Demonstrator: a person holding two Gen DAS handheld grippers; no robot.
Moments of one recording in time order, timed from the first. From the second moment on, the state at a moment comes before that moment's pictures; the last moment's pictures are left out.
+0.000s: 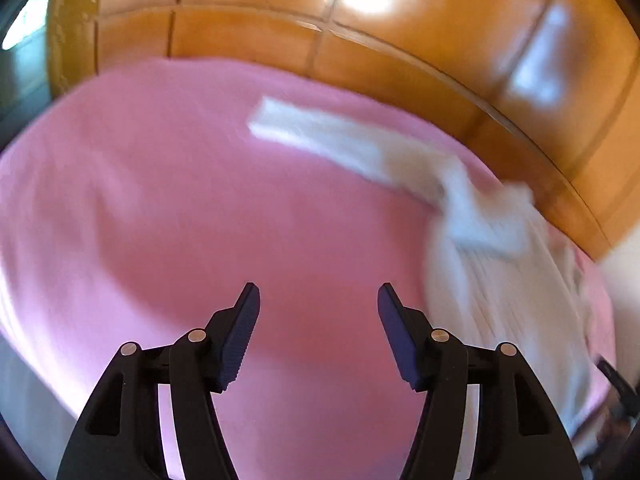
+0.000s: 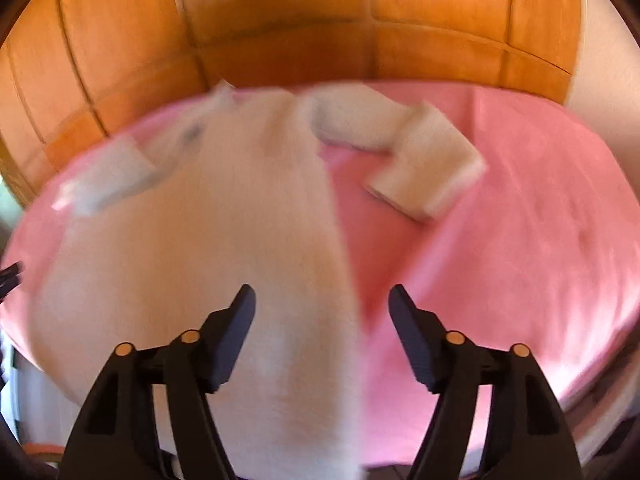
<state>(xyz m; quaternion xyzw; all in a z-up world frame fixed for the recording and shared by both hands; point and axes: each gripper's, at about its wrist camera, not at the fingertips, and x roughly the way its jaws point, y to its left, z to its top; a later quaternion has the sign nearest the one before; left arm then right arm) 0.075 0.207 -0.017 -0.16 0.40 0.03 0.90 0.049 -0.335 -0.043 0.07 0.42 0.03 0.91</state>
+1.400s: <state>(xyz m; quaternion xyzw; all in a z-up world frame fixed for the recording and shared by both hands) 0.112 0.429 -0.032 -0.15 0.42 0.39 0.81 0.135 -0.197 -0.117 -0.02 0.41 0.15 0.90</state>
